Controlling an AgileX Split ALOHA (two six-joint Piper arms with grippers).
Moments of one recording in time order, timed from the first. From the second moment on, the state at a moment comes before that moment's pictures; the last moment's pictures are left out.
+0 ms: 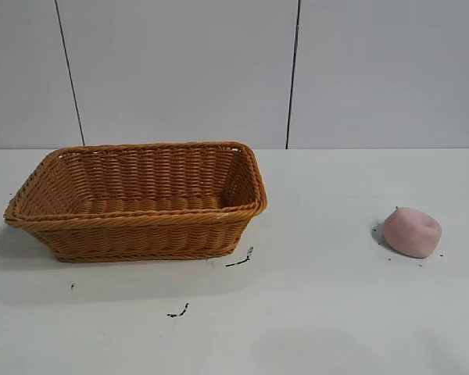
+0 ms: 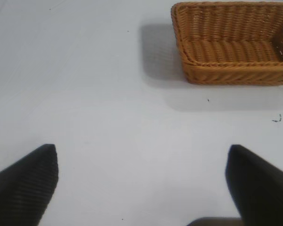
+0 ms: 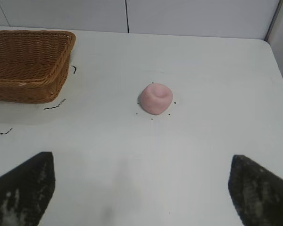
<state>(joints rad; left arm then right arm) -0.01 0.00 -0.50 -0.01 1.06 -0.03 0.02 0.00 -0.50 0.09 1.03 -0.09</state>
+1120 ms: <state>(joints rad) -0.01 0.00 -0.50 -0.01 1.06 -0.03 0.02 1.14 -1.07 0.07 0.91 -0.05</state>
